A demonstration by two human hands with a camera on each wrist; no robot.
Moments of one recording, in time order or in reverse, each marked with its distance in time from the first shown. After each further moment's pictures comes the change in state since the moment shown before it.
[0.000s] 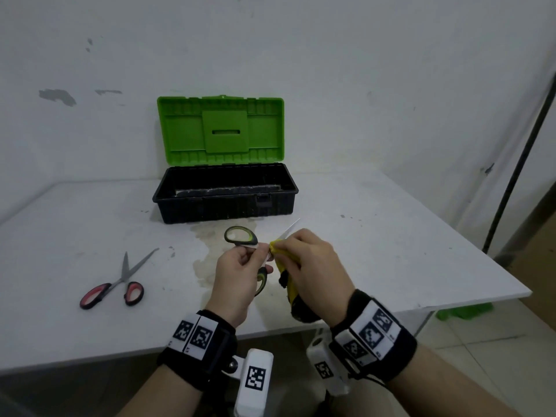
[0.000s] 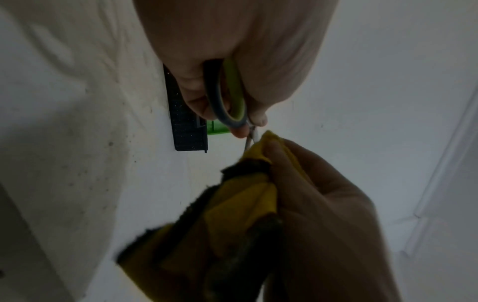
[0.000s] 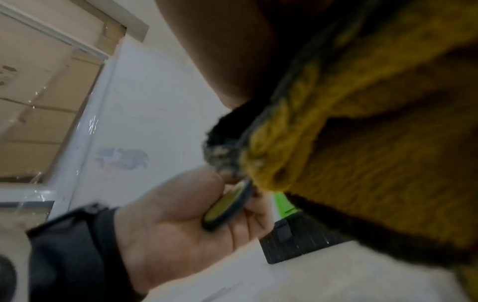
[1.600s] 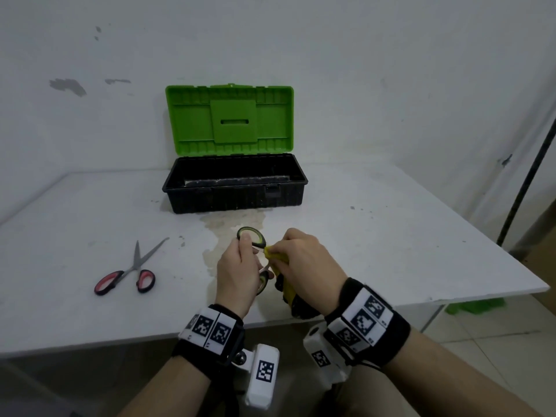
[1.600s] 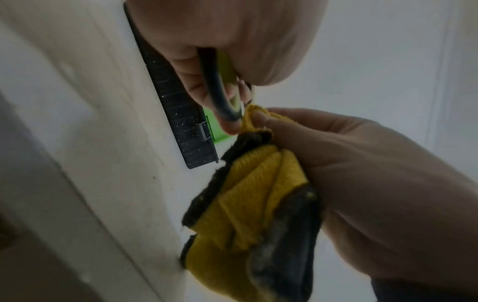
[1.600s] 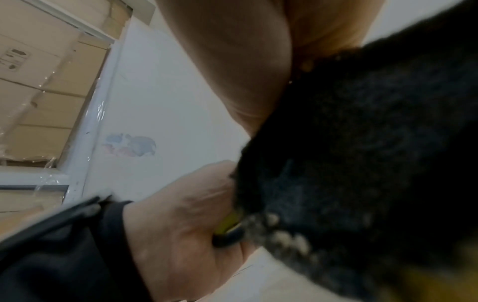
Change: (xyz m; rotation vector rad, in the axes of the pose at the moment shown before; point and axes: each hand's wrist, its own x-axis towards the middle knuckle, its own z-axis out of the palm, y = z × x) left_hand 0.006 -0.018 -0.012 0.300 0.152 0.070; right_hand 0.012 -0.017 0.015 -0.127 -0.334 0.062
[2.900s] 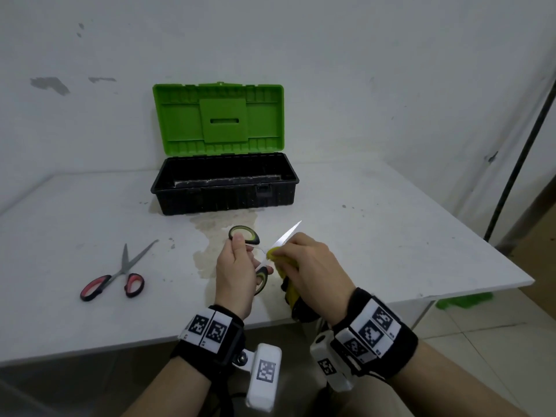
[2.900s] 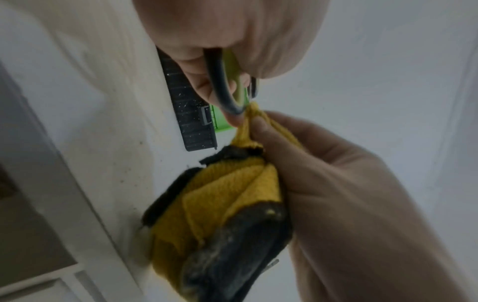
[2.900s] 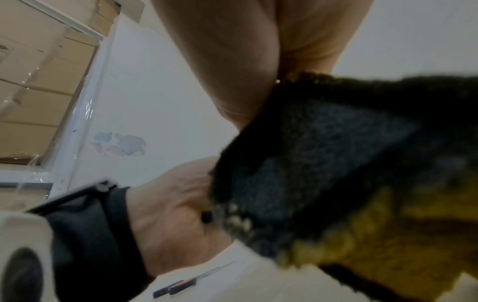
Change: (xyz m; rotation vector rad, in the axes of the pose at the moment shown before) left_hand -0.003 0.005 0.013 -0.212 0.000 -0.070; right_hand -0.018 0.022 0.005 0.098 0.136 -0.038
